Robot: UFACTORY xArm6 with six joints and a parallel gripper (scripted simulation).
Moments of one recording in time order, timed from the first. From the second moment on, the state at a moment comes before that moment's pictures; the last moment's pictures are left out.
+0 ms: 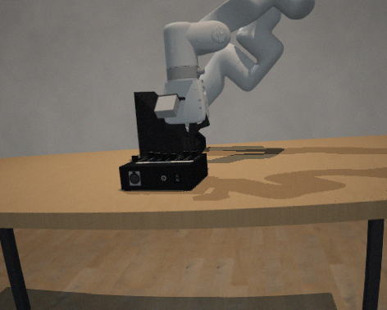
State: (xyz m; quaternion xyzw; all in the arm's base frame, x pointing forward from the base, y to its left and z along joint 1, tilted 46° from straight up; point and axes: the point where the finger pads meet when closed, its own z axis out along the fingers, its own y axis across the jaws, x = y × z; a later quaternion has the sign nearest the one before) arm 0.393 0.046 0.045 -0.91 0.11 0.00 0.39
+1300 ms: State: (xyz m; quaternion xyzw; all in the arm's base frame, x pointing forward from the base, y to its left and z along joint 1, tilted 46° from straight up) arm 0.408 0.042 0.043 -0.91 0.11 0.00 0.39
